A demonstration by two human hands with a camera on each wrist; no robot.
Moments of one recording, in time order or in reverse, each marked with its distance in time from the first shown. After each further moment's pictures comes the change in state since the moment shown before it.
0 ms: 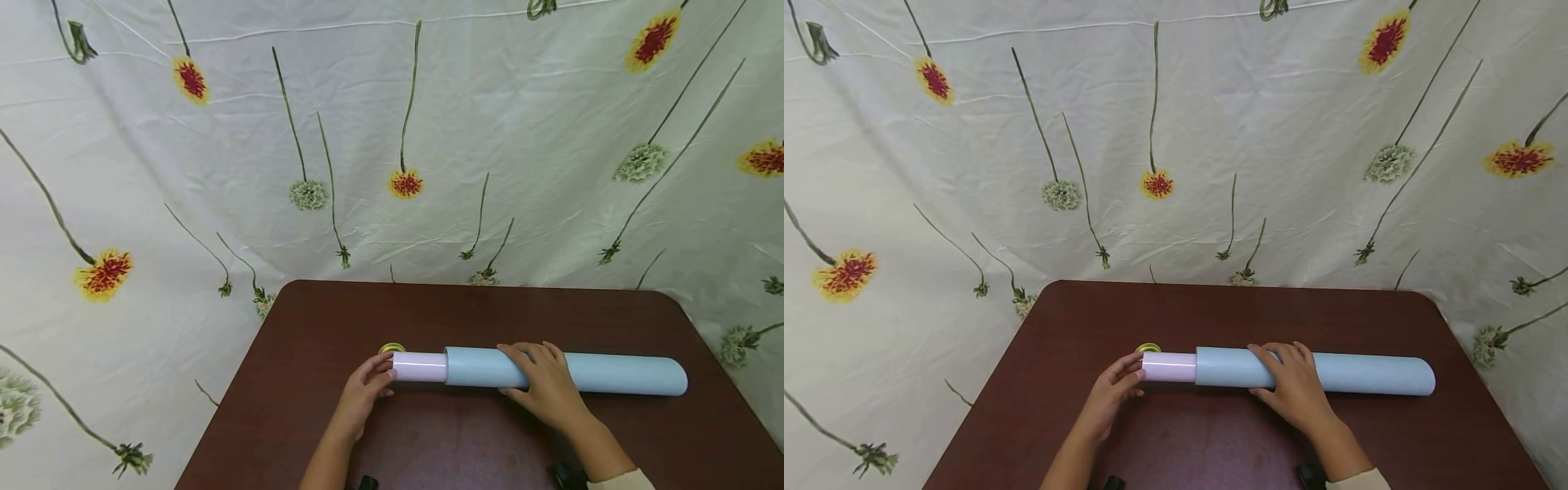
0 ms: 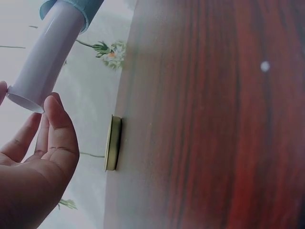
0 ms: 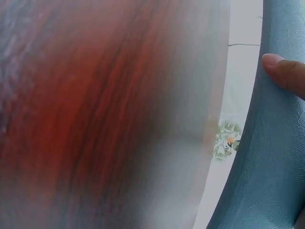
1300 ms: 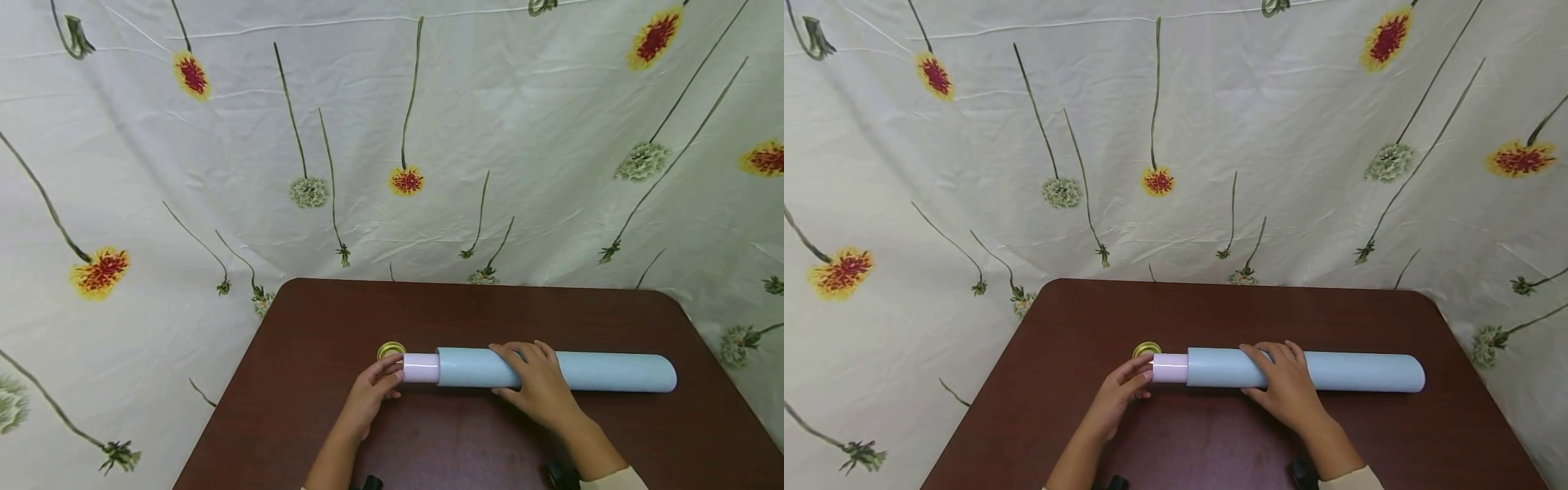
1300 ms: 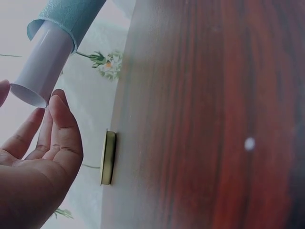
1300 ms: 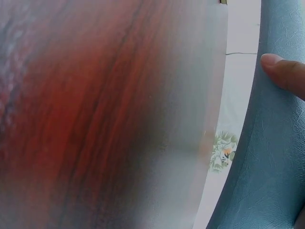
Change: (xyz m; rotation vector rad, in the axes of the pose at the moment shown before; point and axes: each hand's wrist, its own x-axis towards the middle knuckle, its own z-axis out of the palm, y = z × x) left_hand 0.001 -0.004 0.012 -0.020 -0.073 -0.004; right_hand 0.004 -0.009 0.004 0.028 -0.018 -0.002
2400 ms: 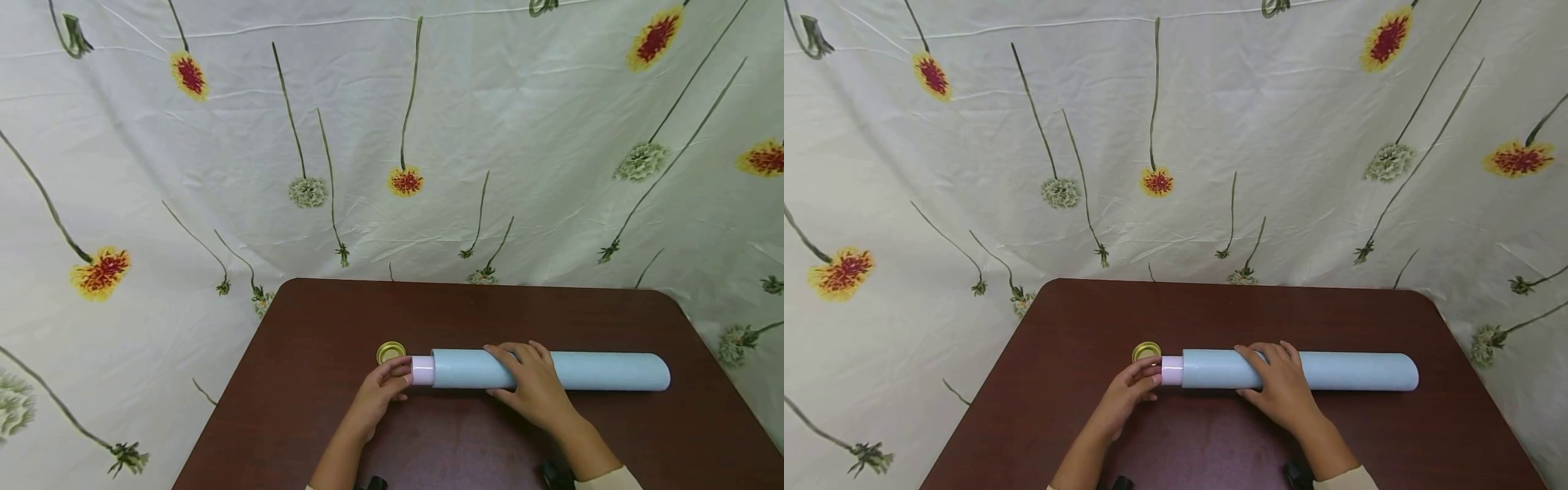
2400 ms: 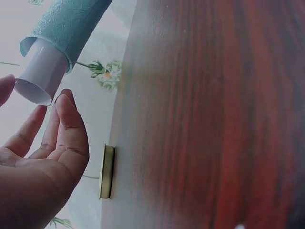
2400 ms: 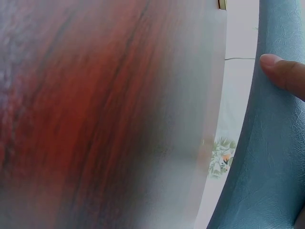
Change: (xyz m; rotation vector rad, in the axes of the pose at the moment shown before) left_hand 0.002 -0.001 0.008 0.048 -0.063 -0.005; right_hand 0.003 -0.010 -0.003 0.008 -0.029 0.011
